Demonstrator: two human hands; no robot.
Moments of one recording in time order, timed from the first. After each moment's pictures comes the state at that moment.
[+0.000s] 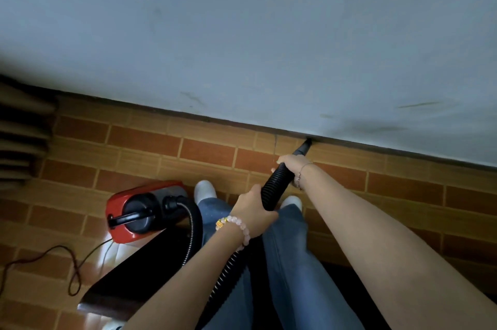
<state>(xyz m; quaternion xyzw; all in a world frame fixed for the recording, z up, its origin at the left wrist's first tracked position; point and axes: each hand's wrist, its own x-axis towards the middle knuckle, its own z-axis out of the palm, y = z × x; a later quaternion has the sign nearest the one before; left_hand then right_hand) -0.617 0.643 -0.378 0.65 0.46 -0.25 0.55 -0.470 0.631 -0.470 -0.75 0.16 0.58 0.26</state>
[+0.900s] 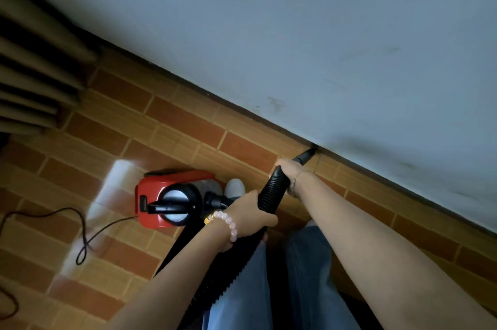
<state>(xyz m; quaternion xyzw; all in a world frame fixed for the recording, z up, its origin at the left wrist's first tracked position) -0.771 0.807 -0.405 0.46 0.48 -0.21 0.72 -0.621 0.803 -0.512 -0.78 0.11 0.60 0.11</state>
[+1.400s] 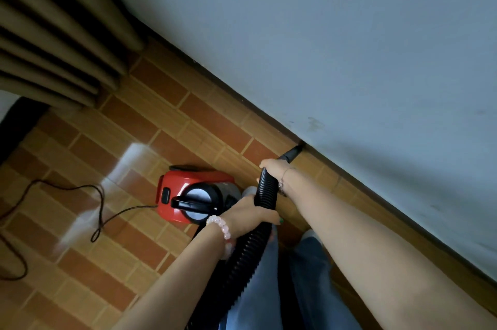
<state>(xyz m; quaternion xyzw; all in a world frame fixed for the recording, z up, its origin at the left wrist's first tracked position) -0.835 0.848 -0.388 0.25 0.52 -0.08 0.81 -0.711 0.886 -0.491 -0.75 -0.04 0.66 0.04</state>
